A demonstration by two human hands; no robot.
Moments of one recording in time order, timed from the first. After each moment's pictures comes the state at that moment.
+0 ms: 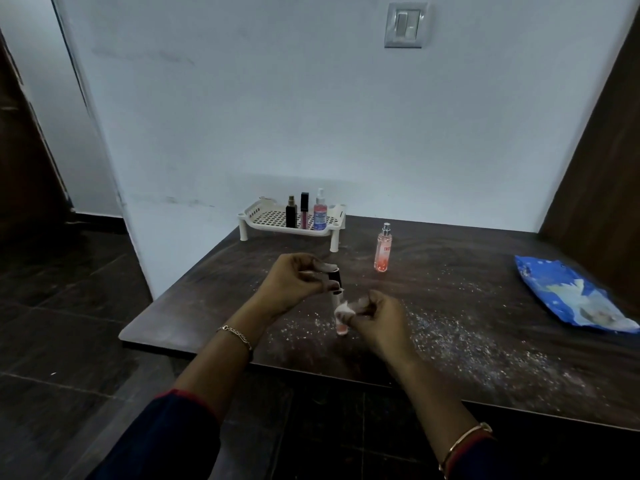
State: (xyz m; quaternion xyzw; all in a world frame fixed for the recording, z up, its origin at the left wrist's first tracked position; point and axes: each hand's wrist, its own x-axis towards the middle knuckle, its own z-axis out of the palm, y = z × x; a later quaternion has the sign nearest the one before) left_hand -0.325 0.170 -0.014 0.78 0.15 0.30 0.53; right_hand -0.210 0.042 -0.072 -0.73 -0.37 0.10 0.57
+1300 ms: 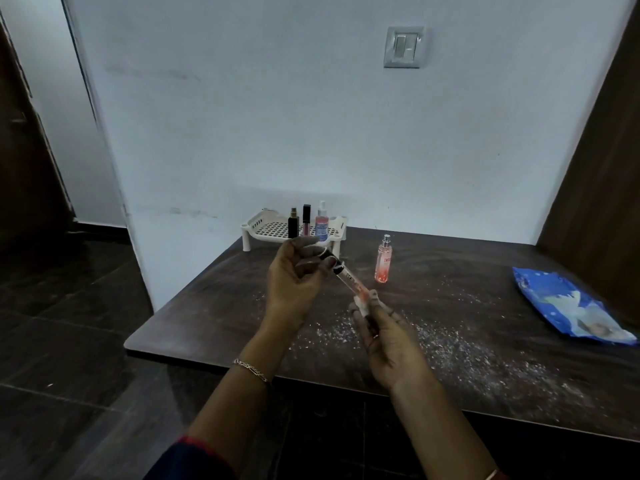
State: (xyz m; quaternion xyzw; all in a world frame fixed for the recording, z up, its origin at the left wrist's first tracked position) left_hand -0.325 0.139 0.001 0.61 0.11 0.52 0.58; right_hand -0.245 0.028 -0.031 -0.37 -0.03 0.39 0.84
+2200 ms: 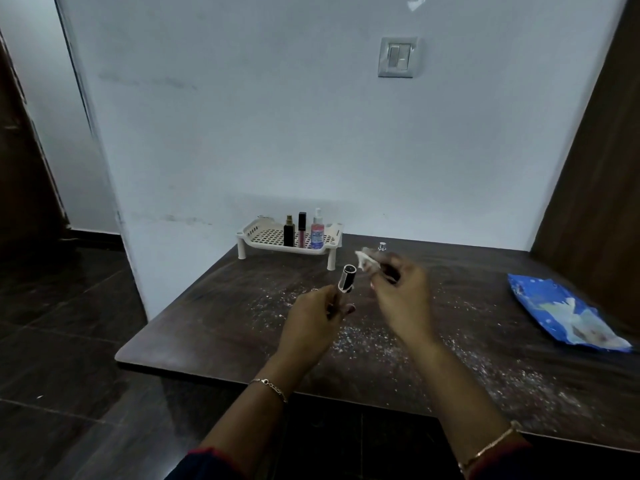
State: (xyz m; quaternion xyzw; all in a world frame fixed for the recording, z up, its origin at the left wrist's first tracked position) left_hand -0.306 0.130 -0.034 0.84 0.22 0.37 0.32; right_hand -0.228 0.023 0.026 -0.65 -0.35 0.03 0.67
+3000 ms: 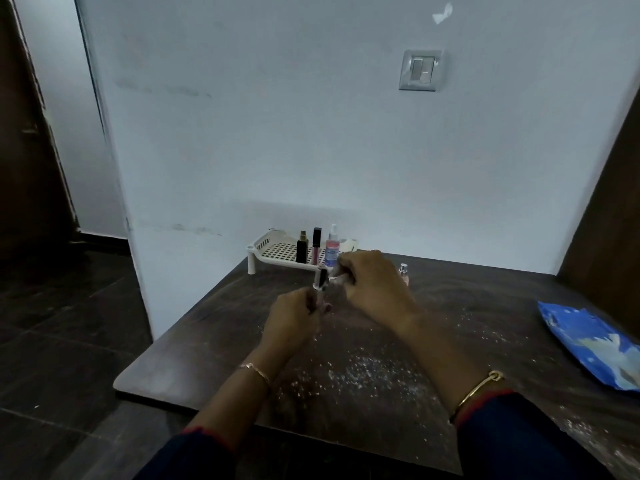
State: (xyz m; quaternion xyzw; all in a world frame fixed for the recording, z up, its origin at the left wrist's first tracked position) left_hand -0.309 0.208 -0.021 0.85 0.30 0.33 0.28; right_hand -0.211 0.104 0.053 -0.74 -0.59 -0.14 0.29
